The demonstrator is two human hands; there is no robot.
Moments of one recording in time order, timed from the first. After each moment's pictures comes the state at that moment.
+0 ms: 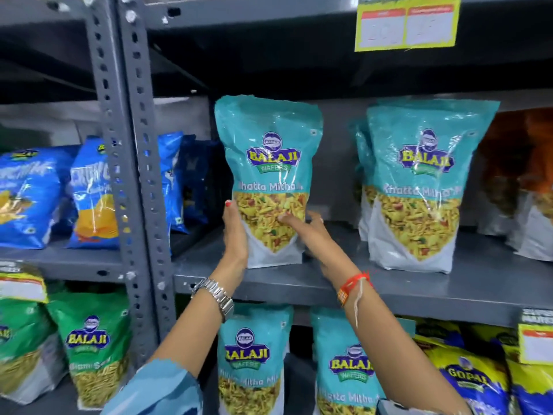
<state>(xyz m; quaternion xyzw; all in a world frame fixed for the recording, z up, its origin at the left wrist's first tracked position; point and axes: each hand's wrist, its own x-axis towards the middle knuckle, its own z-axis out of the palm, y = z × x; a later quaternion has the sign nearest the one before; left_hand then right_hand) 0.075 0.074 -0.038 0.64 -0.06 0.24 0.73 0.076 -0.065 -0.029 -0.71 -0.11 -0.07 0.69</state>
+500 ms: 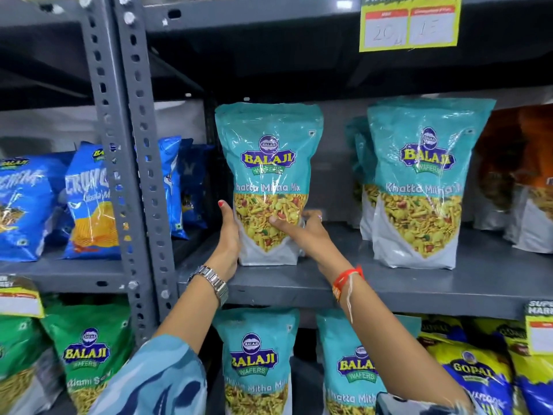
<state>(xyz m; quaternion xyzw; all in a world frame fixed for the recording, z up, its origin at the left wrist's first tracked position) 0.091 0.093 -0.026 0.62 -0.12 0.10 0.77 0.086 -0.051 -0.029 -0.76 -0.09 -0.13 0.63</state>
